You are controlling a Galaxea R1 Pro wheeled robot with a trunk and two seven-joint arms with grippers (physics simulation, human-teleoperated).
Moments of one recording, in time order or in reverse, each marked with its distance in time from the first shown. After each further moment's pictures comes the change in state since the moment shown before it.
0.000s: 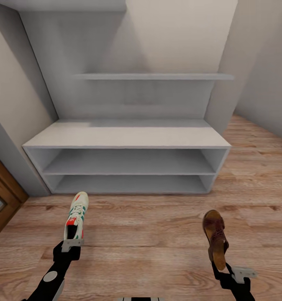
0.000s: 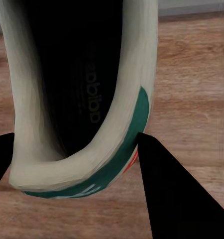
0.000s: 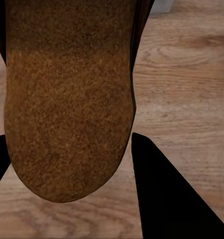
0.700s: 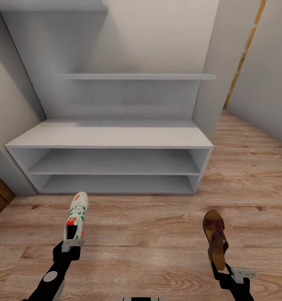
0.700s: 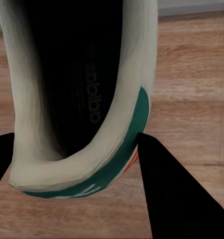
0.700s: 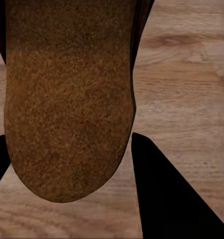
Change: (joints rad) left arm 0.000 -0.001 0.001 0.000 0.000 0.000 0.004; right arm 0.000 0.006 0.002 0.002 0.001 0.000 -0.012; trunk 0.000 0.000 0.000
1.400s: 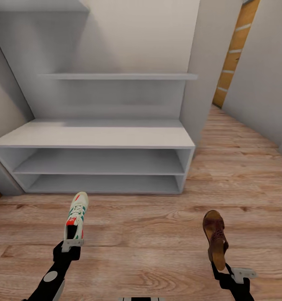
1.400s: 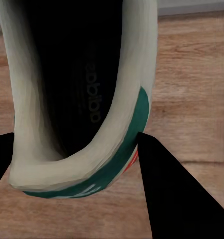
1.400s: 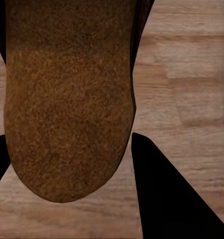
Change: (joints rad) left arm 0.000 -0.001 0.000 0.000 -0.001 0.000 0.000; right arm 0.000 0.000 0.000 0.000 0.000 0.000 -0.002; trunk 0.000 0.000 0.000
